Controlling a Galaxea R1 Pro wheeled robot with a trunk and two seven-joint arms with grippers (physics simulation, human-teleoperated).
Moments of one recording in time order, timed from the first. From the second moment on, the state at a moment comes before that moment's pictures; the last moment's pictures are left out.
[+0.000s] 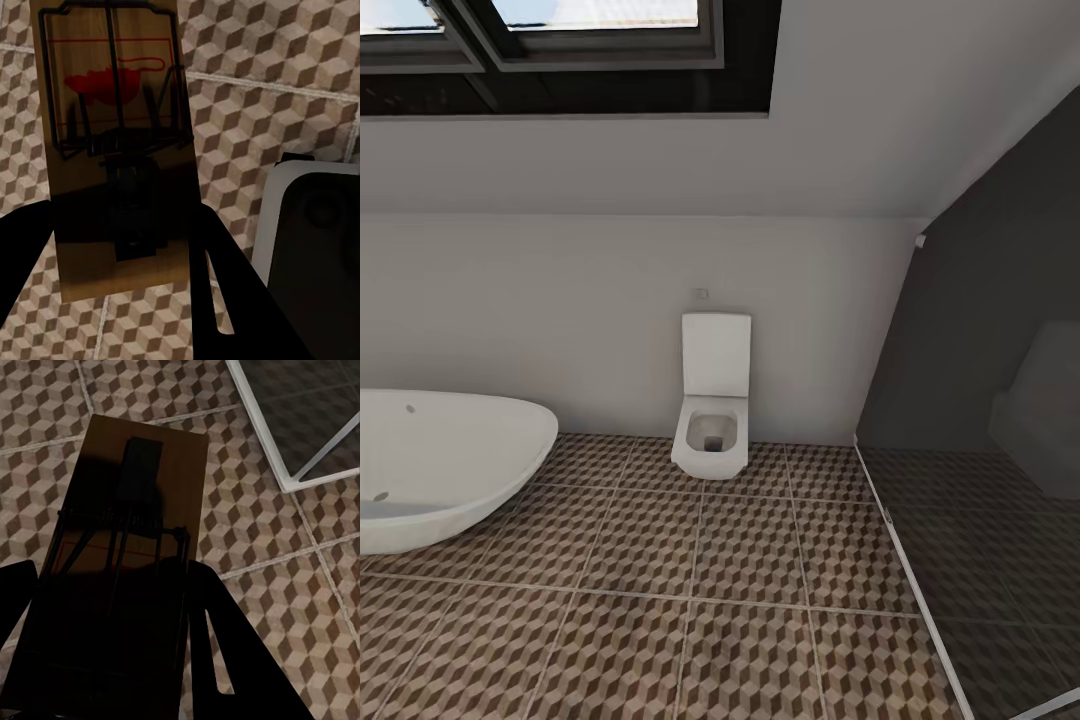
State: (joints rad) left arm -0.09 0.08 -0.46 0.07 0.58 -0.53 0.14; right arm -0.11 -0.04 0.18 -0.09 -0.48 -0.70 -0.10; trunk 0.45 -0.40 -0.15
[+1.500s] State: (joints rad) left arm -0.09 0.08 -0.46 0.07 0.58 -0.53 0.14; right arm -0.11 -0.04 0.18 -0.09 -0.48 -0.70 -0.11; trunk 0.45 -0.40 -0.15
